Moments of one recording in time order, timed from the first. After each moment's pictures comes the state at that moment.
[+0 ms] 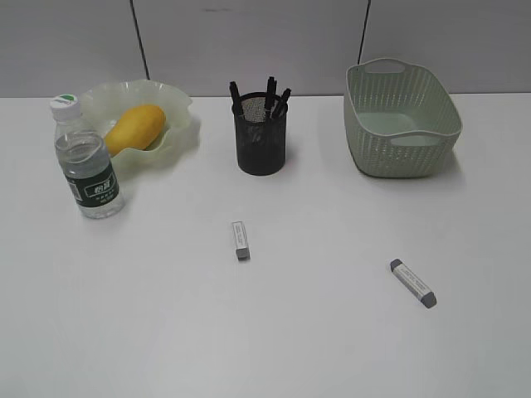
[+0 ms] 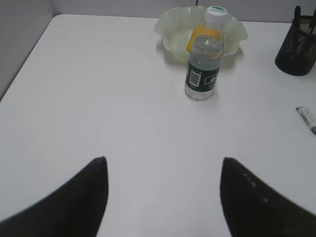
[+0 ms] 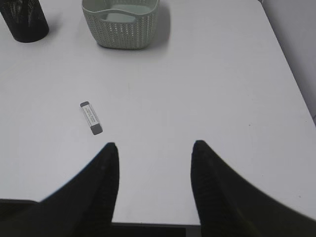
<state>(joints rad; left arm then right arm) -0.05 -0.01 -0.53 0.03 1.07 -0.11 0.04 -0.01 -0.50 0.02 1.04 -0.05</state>
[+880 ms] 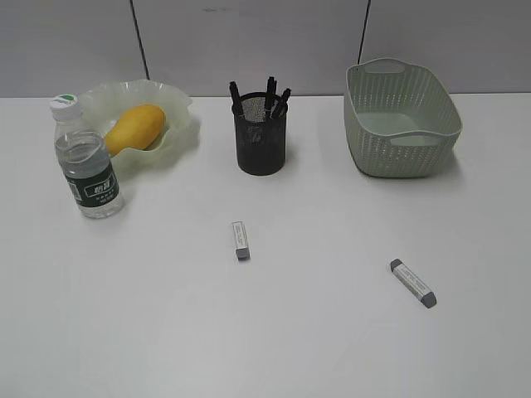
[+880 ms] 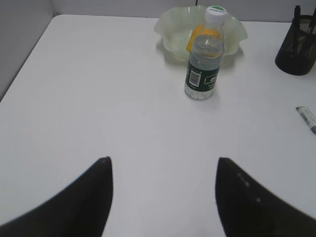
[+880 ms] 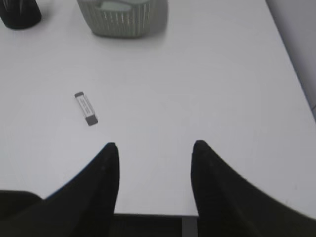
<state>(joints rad) -0.05 -0.01 -0.53 0.03 1.07 -0.11 0.04 0.14 -0.52 0.01 1.03 -0.05</state>
